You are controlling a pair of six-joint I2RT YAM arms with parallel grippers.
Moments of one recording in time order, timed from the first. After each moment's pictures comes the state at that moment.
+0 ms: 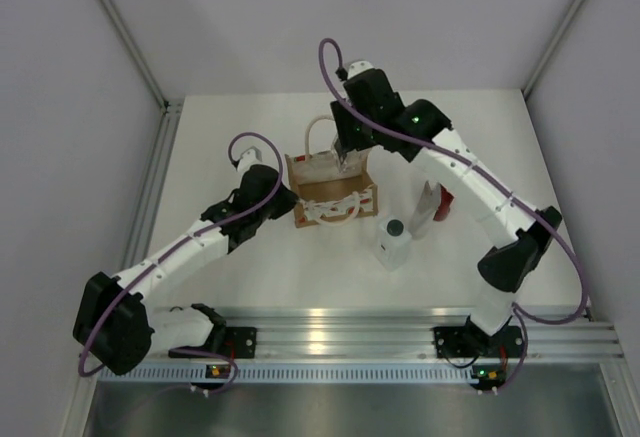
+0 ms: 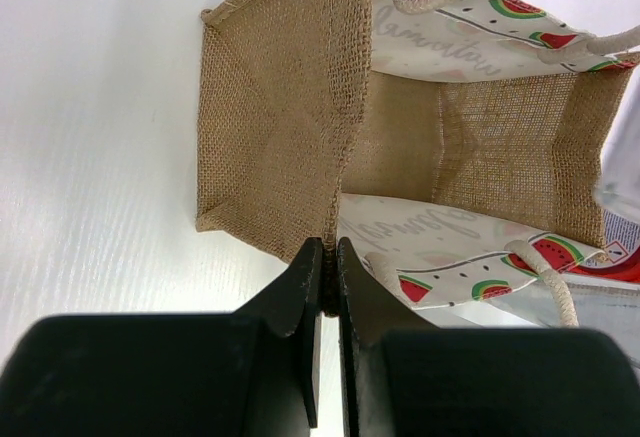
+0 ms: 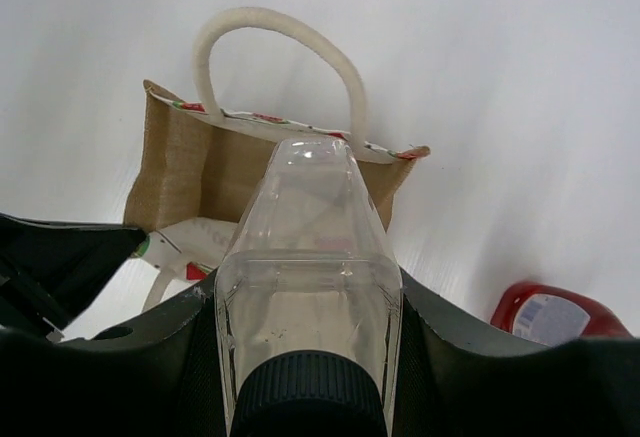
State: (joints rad) left arm -0.58 1.20 0.81 -0.23 -0.23 -0.95; right arm 0.77 1.77 2.03 -0.95 0.29 0.25
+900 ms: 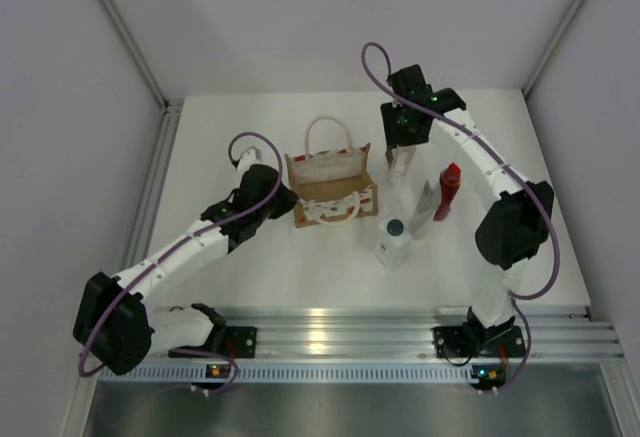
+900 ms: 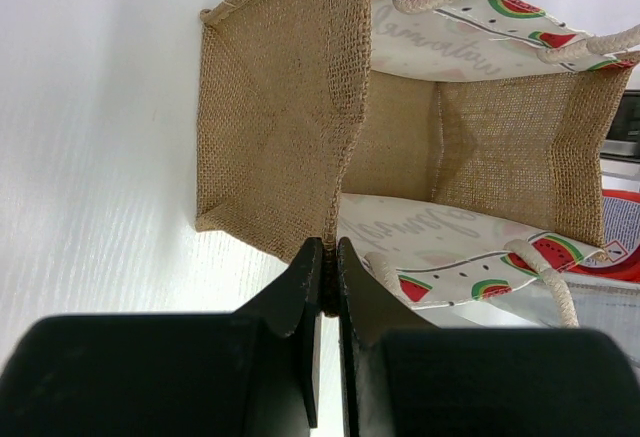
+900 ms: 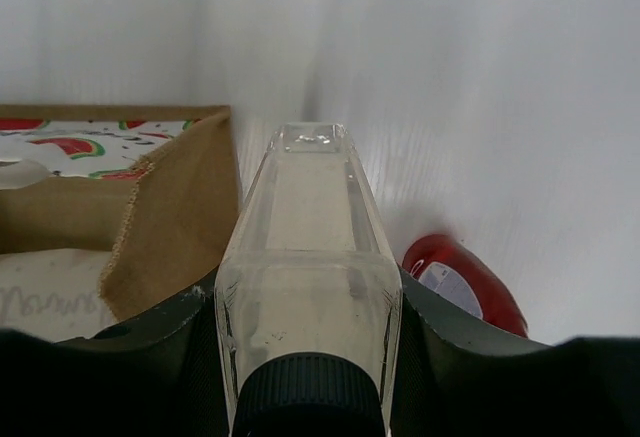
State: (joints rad) left arm -0.58 1.20 0.81 -0.23 -0.23 -0.95; right arm 0.44 1.85 1.92 -0.98 0.20 0.18
